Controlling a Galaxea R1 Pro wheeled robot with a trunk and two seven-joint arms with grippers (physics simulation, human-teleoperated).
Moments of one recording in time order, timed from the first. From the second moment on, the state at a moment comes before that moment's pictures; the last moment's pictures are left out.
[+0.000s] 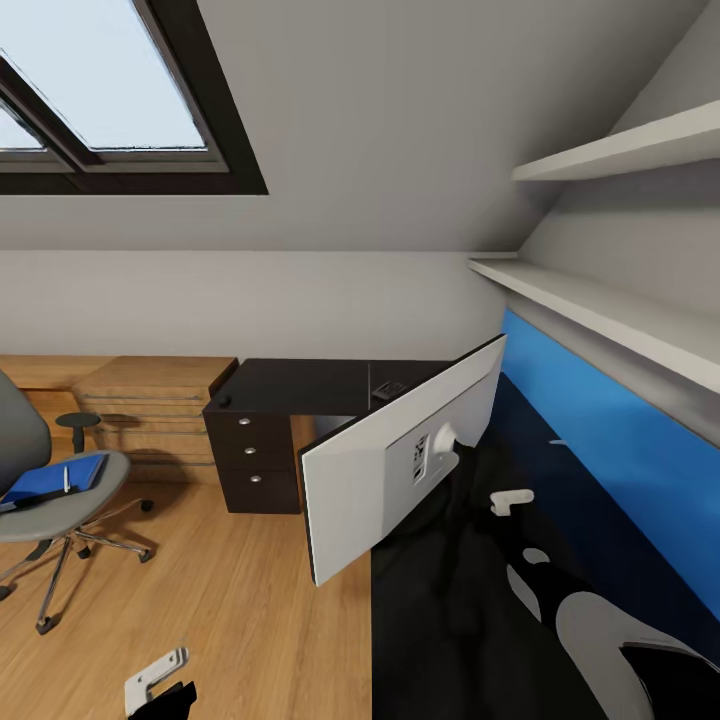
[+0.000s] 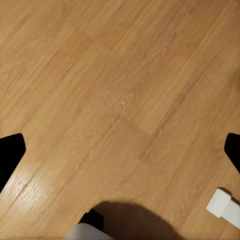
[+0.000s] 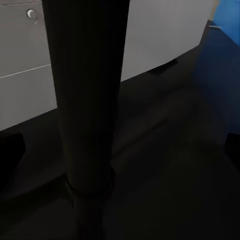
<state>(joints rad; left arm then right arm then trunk) -0.07 0.09 0.02 -1.02 0.57 0.32 0.43 -0.81 -0.08 -0.07 -0.16 0.14 -0.39 0.05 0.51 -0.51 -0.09</state>
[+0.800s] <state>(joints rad) -0.07 0.09 0.02 -1.02 0.56 0.32 0.43 -0.82 -0.06 -0.07 -0.18 0.13 -0.39 -0.08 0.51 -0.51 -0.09</state>
